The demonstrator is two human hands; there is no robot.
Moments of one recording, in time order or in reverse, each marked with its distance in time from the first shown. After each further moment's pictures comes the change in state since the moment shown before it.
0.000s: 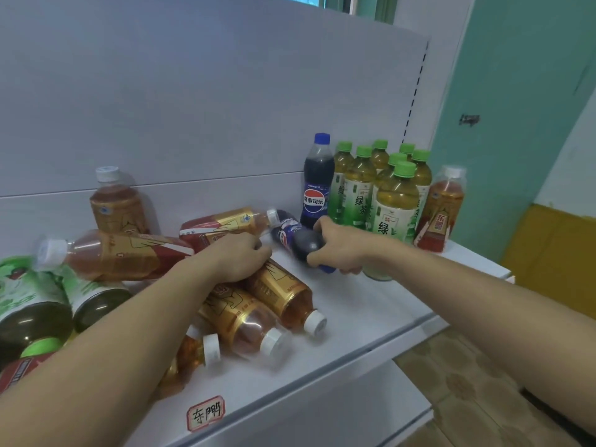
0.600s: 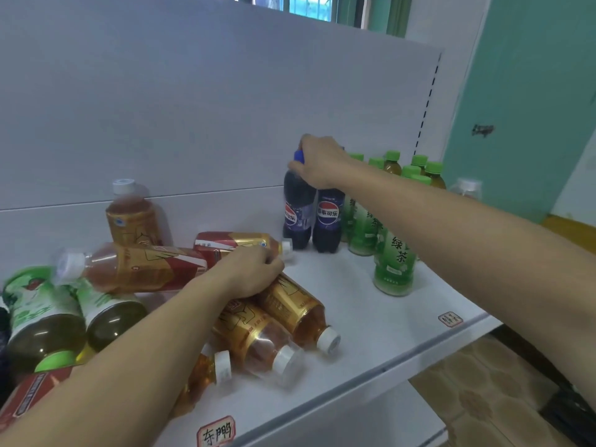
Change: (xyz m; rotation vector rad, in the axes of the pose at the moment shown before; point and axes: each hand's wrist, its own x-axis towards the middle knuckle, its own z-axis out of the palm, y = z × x) left_hand -0.003 0.001 0.004 -0.046 0.040 0.012; right_hand 0.072 -0.083 -0.087 -0.219 0.515 -0.229
